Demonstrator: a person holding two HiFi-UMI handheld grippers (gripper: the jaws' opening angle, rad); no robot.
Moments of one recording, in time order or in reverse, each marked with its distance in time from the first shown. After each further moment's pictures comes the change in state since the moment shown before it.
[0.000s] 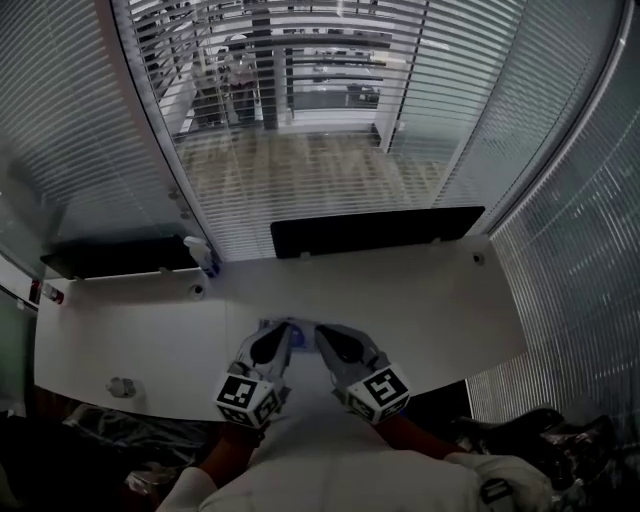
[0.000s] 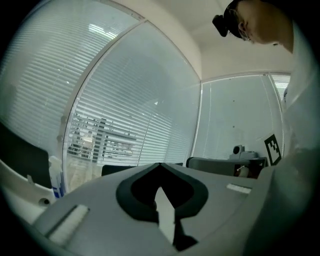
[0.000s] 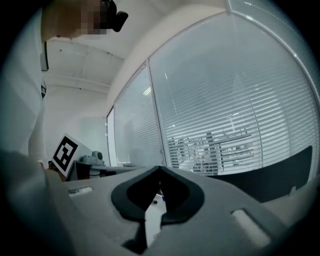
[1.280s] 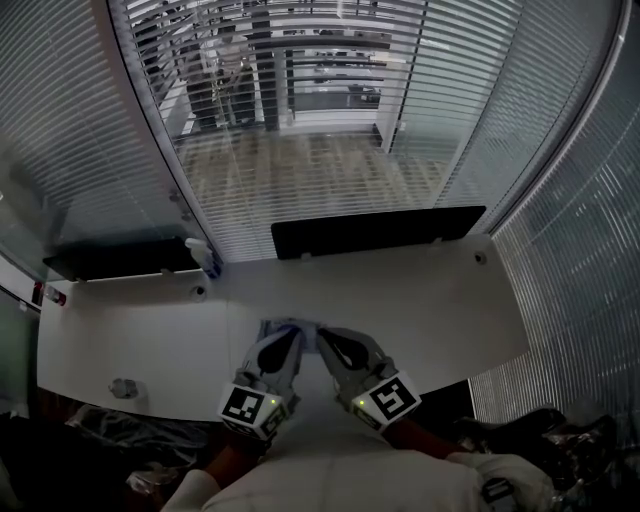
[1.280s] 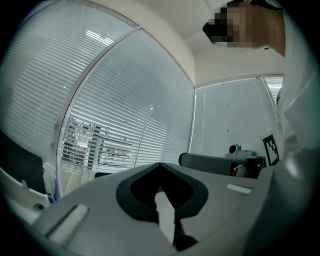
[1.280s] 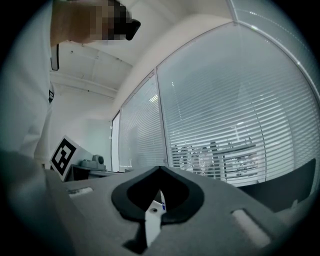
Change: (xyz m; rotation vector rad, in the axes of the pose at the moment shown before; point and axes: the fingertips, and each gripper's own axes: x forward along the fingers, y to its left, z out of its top) left arm -0.006 -0.032 0.020 0.026 -0.066 -0.044; right arm -0.014 0.017 0.043 -0.092 -0.088 0.025
